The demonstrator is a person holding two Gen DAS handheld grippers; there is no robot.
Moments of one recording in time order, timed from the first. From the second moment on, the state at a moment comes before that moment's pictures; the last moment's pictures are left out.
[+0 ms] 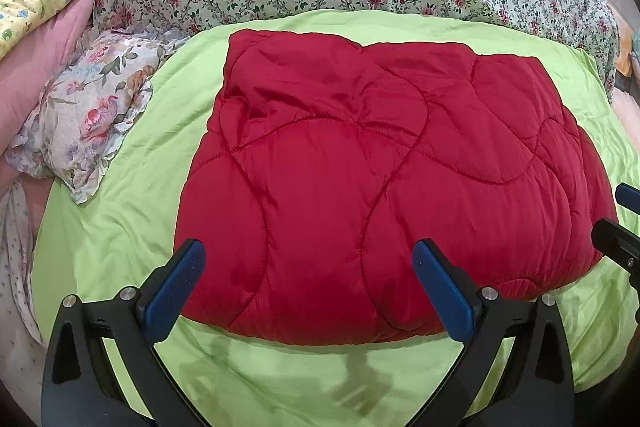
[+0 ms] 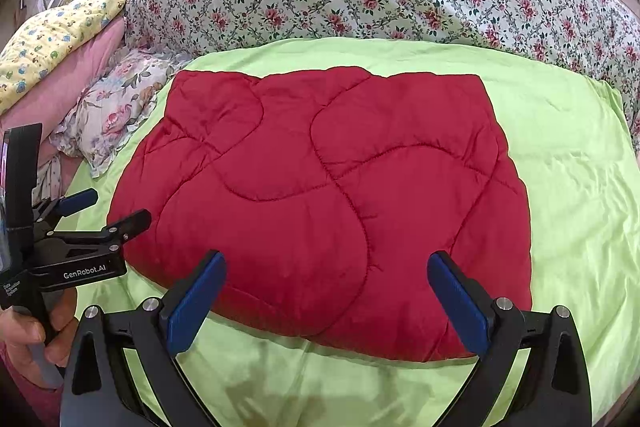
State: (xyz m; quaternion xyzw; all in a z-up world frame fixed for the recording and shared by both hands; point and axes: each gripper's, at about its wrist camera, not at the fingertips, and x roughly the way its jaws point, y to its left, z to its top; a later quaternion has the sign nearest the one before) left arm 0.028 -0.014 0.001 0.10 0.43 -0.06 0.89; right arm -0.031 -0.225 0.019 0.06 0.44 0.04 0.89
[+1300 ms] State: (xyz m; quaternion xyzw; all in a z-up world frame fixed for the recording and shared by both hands) left arm 0.034 -0.017 -0.001 0.09 0.44 -0.06 0.89; right arm -0.028 -0.231 0.011 0.08 0.45 0.03 0.89
